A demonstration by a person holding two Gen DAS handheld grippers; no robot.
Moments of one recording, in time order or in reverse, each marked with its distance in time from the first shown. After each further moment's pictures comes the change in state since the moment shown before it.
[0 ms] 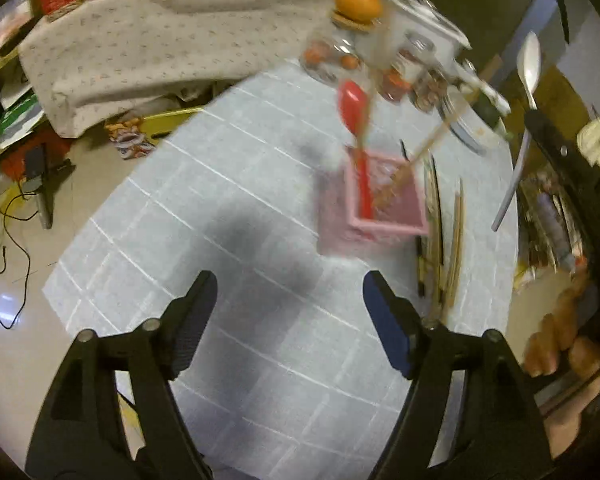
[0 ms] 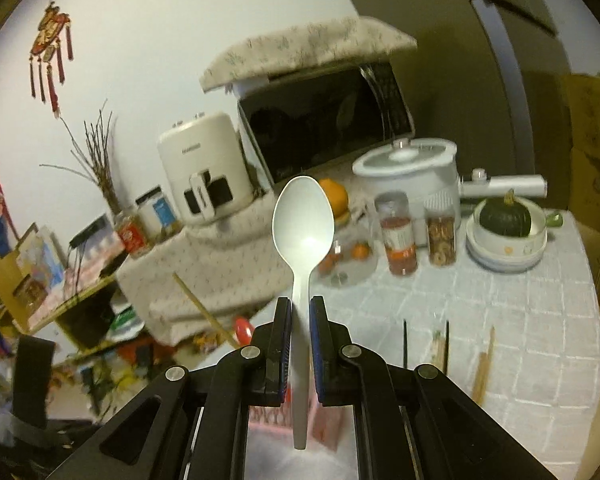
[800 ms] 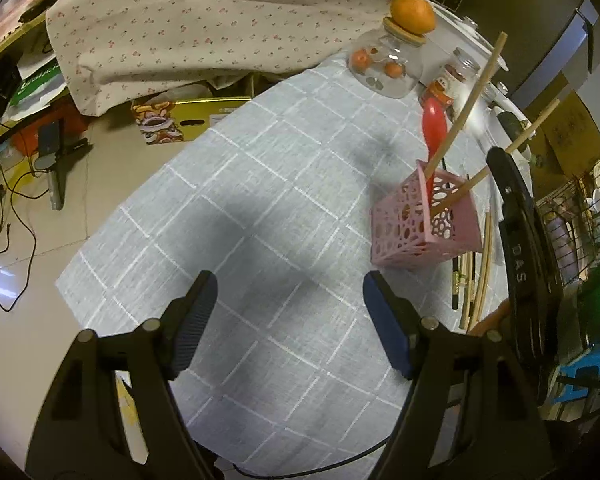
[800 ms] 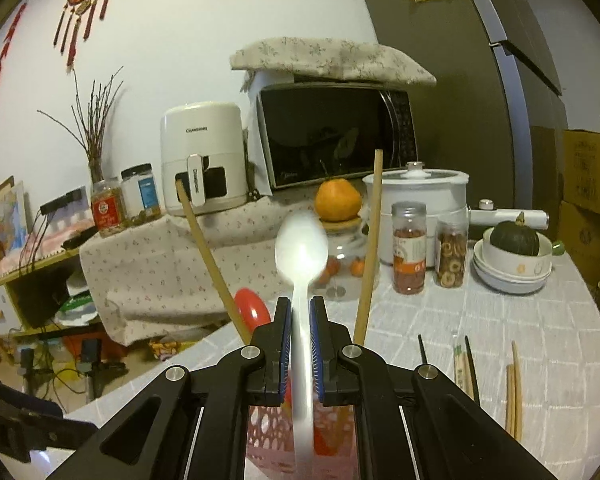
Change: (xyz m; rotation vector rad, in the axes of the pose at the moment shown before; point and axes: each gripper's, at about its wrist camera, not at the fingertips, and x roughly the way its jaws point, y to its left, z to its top) left arm 0.013 0.048 0.001 -0.079 0.030 0.005; right arm 0.051 0.042 -0.071 -0.147 -0.096 -0.100
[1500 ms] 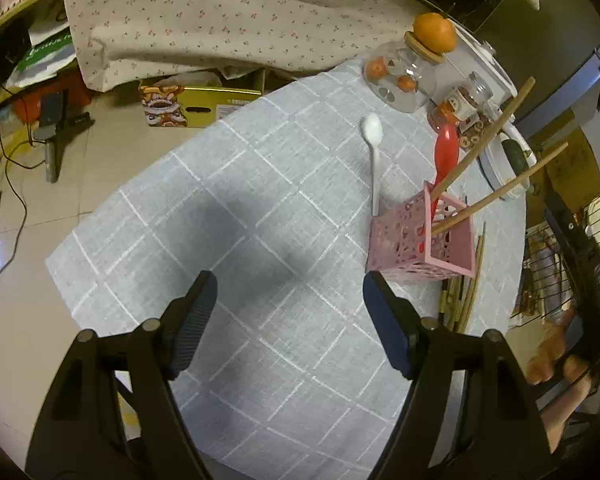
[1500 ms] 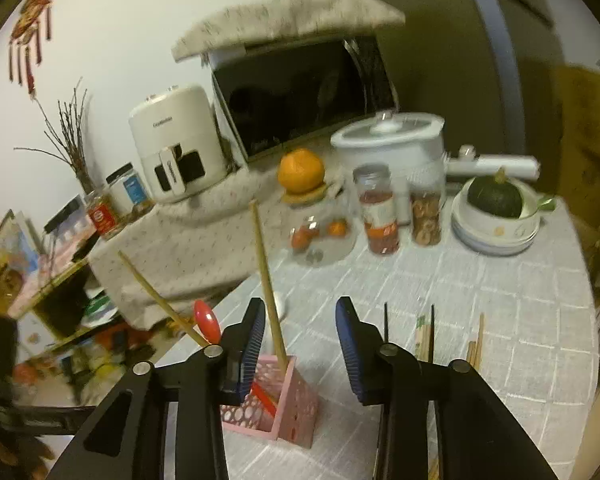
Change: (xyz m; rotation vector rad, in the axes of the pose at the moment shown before) left arm 0.002 0.013 0.006 -0.117 0.014 -0.051; right arm 0.001 -0.094 0.070 0.181 0.309 0.087
